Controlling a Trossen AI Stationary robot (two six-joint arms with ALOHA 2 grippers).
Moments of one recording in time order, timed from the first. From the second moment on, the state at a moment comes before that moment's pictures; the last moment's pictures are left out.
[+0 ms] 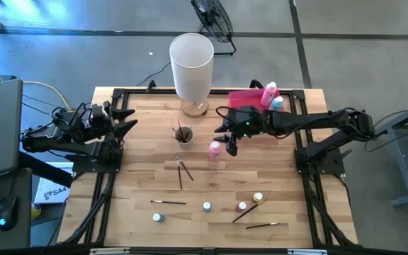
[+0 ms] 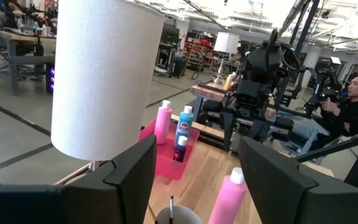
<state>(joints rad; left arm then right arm) -0.09 0.16 0.59 -0.33 -0.49 -0.19 -0.13 1.42 1.02 -0.14 -0.09 0.13</state>
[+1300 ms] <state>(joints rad) -0.09 0.16 0.59 -0.35 -0.52 -0.19 -0.11 1.54 1.02 -0.14 -0.18 0.13</state>
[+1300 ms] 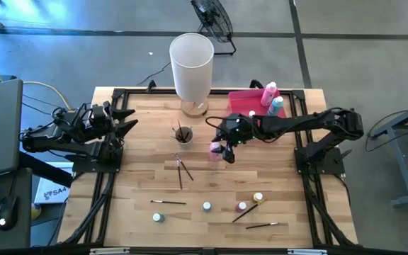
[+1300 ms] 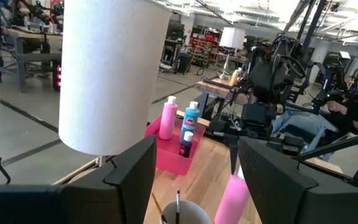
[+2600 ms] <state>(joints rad) -0.09 0.16 0.59 -0.36 -0.52 -0.19 -0.11 1.54 1.02 -0.18 -0.18 0.10</state>
